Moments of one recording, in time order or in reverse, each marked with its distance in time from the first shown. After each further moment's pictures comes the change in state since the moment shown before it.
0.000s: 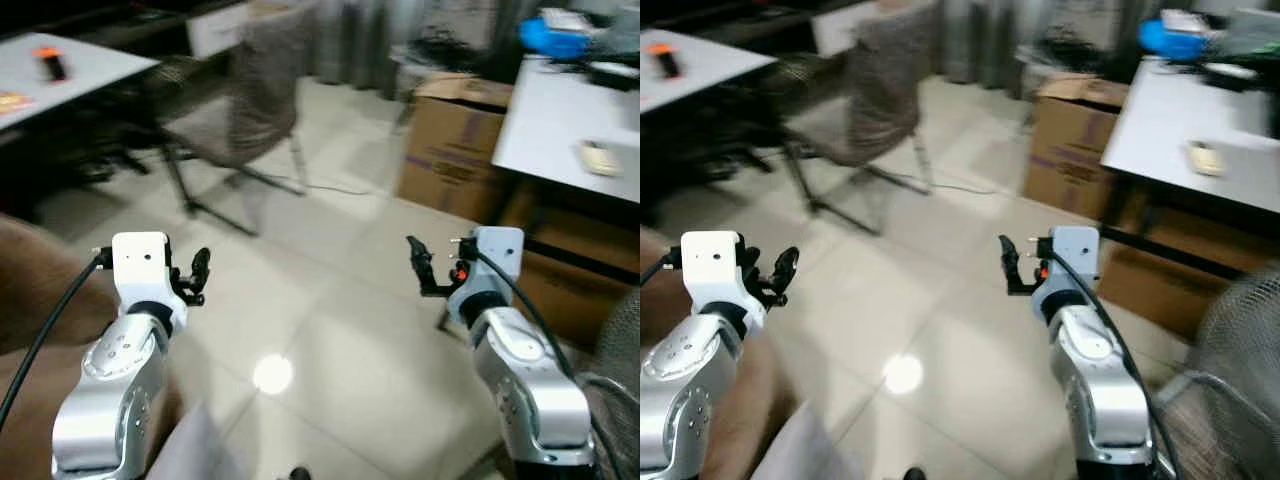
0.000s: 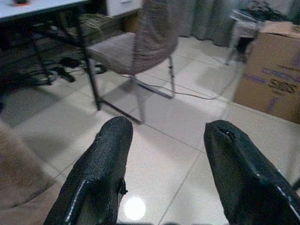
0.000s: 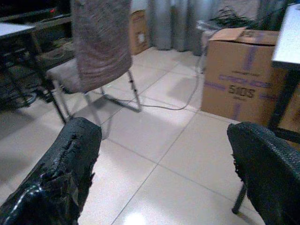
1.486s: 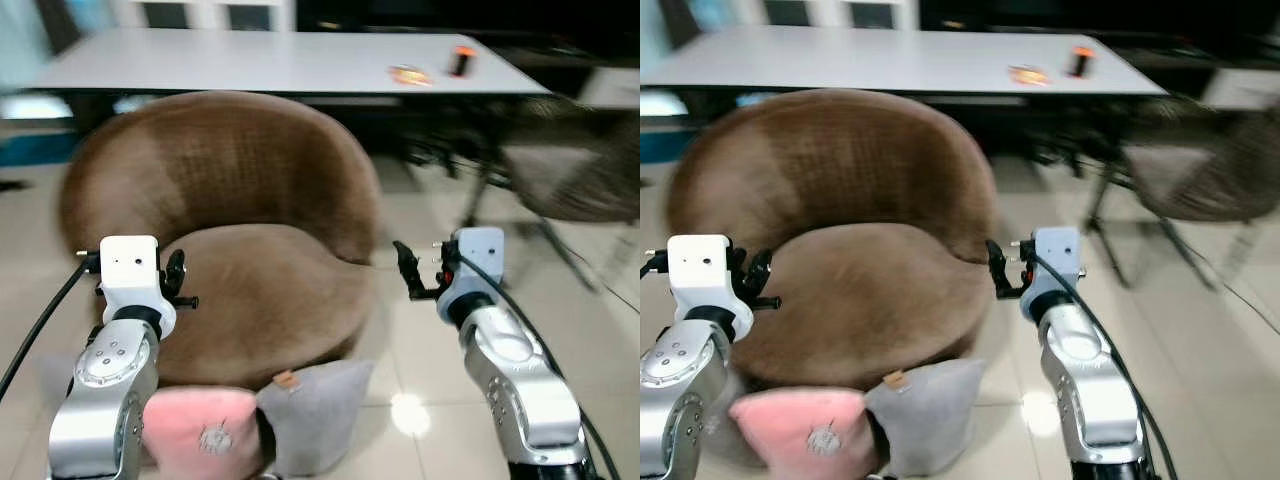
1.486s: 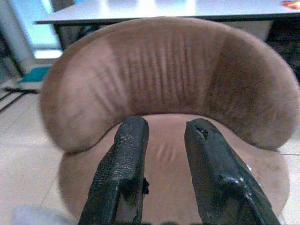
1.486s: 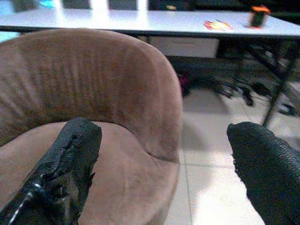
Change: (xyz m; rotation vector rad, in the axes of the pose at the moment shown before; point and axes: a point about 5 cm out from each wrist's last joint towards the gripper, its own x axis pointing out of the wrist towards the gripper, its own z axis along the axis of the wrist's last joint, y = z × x) left arm -0.003 0.008 -0.003 0.090 -0.007 0.094; right arm 0.002 0.009 0.001 -0.074 0.004 0.041
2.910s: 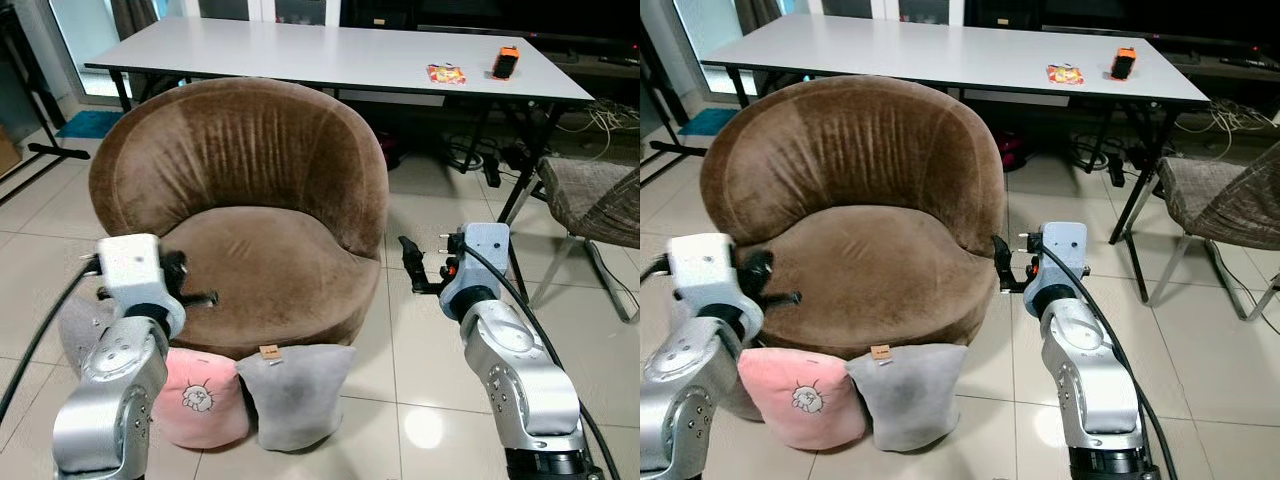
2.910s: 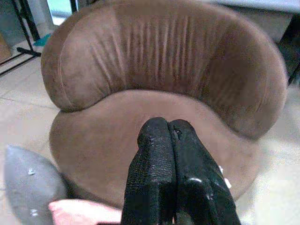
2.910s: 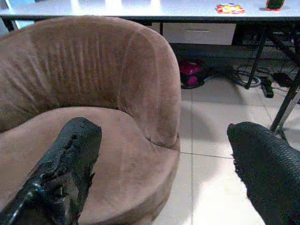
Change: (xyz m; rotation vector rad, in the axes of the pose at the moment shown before) left arm 0.004 -0.004 -0.004 -0.082 0.070 -0.018; right arm 0.007 0.000 -0.001 0.047 0.034 -0.008
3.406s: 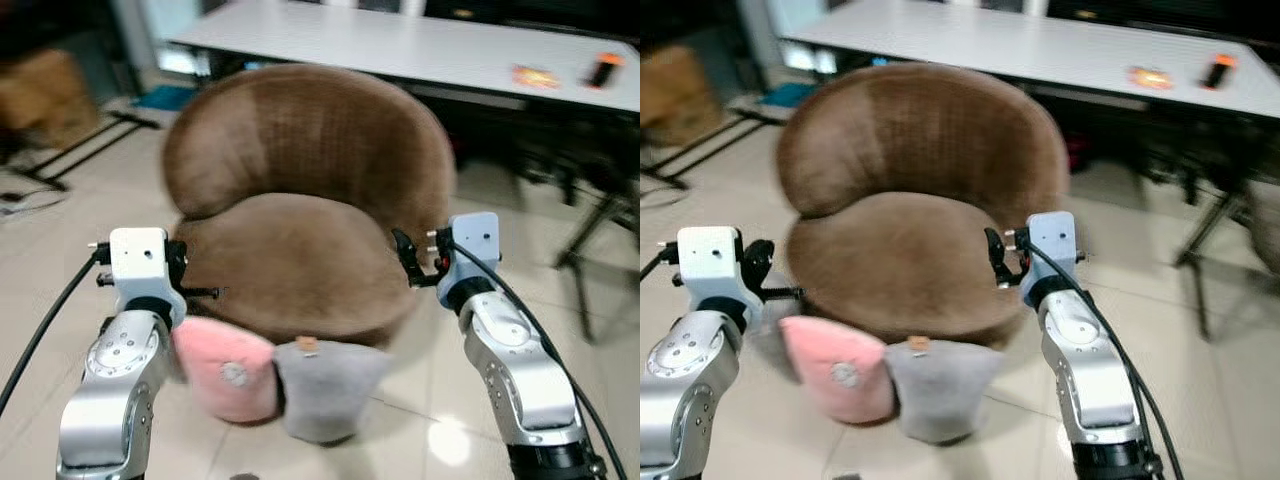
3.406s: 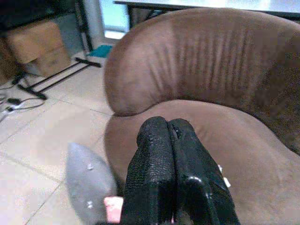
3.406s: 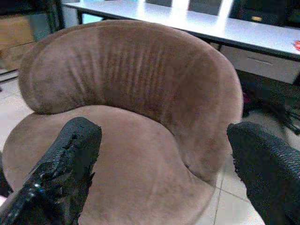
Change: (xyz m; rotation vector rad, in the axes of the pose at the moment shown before) left arm 0.002 -0.002 0.010 0.054 -0.104 -0.007; right arm 0.004 0.002 0.009 -0.134 -0.071 0.022
